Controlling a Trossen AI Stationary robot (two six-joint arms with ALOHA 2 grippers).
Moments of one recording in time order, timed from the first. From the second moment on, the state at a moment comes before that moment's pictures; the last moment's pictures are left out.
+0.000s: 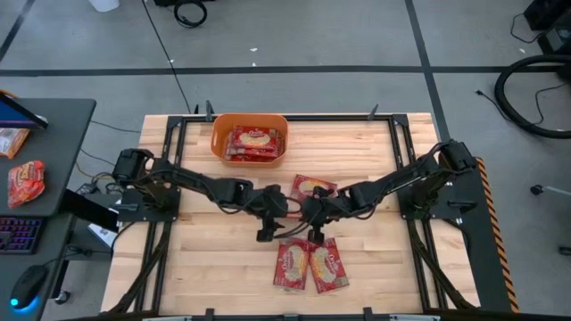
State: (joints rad) left arm -0.16 1.71 1.07 -0.18 -0.01 -0.04; right arm 0.25 1.64 0.99 -0.19 0.16 0.42
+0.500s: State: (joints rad) left arm -0.16 1.70 1.07 -0.32 0.02 -0.04; right arm 0.25 1.64 1.12 -0.31 0.15 0.44
